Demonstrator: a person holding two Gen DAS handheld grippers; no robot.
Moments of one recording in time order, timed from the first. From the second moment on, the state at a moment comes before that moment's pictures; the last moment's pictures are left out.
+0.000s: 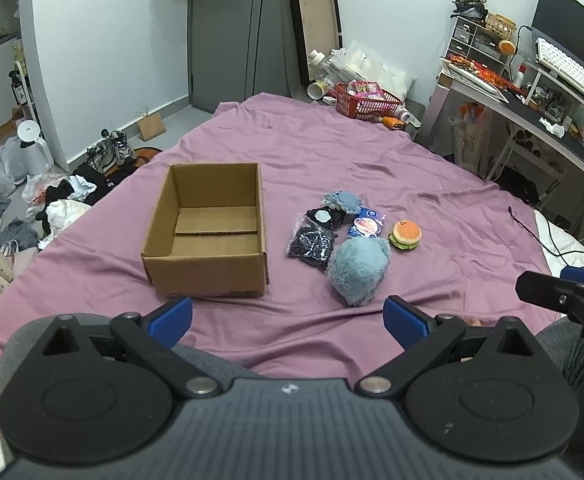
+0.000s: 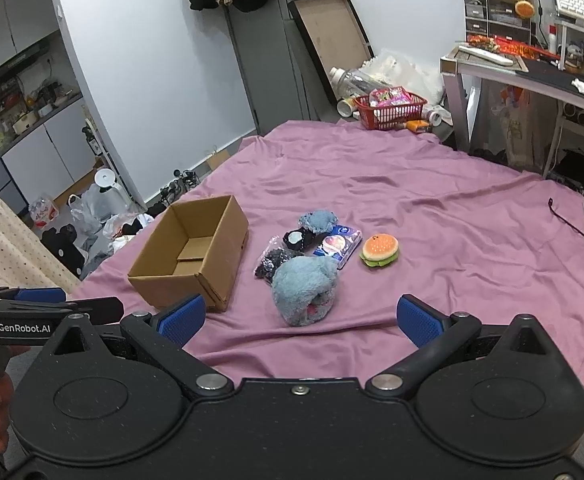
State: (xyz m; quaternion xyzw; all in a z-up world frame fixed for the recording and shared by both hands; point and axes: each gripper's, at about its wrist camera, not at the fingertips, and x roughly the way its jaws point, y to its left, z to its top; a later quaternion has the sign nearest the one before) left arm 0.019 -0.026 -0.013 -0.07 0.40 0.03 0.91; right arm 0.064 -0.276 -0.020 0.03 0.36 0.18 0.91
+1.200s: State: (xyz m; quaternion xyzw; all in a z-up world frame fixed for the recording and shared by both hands) left arm 0.131 -0.080 -0.094 -0.06 0.43 -0.03 0.90; right arm 0.179 -0.308 -0.115 0.16 0.46 0.13 0.86
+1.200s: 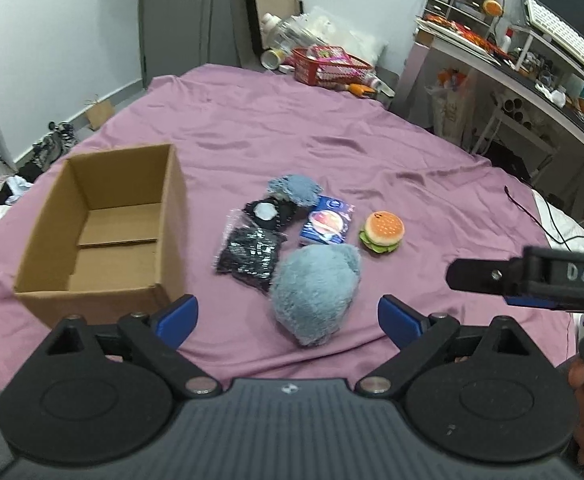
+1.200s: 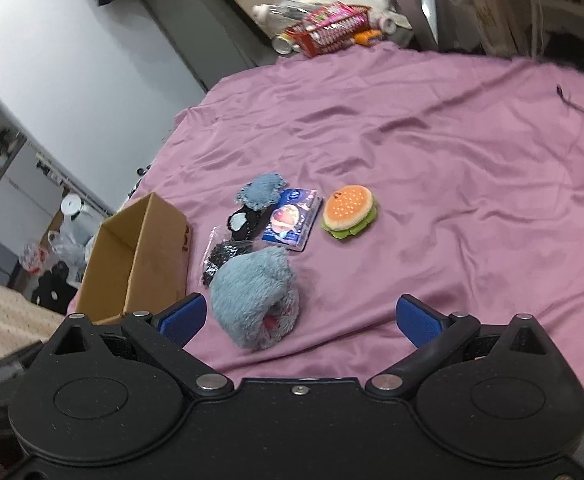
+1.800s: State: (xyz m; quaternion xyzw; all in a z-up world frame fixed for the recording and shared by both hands) left arm 0.183 -0.098 -0.164 -0.11 0.51 -0.03 0.85; right arm 0.219 -0.308 -0.162 0.23 0.51 0.16 0.81
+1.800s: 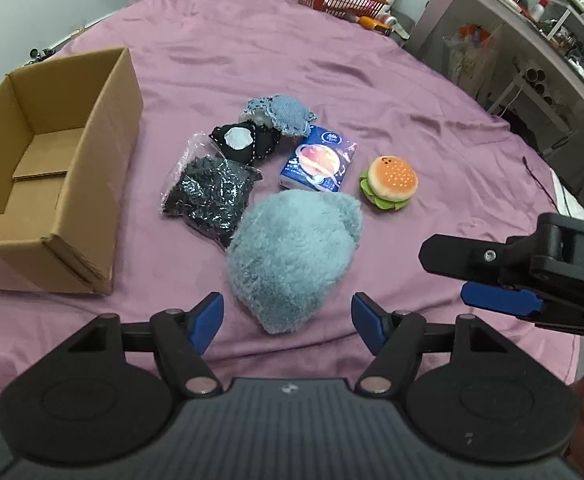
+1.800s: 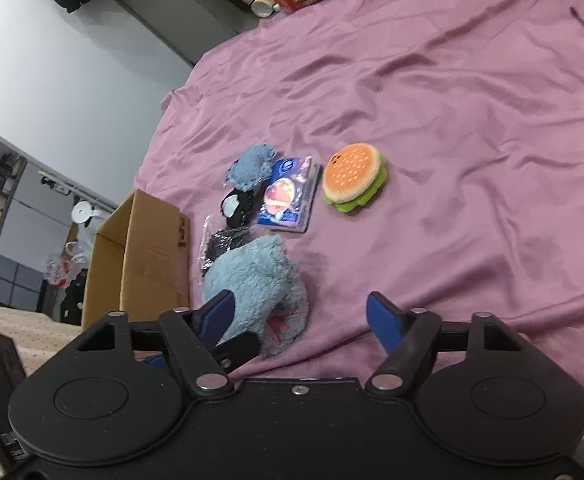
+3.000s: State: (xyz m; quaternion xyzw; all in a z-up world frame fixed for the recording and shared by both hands) left arm 0.207 -0.040 -0.181 -0.21 0.49 -0.01 0.84; right arm 0.274 -0.254 -0.220 0.30 0.57 0.20 0.74
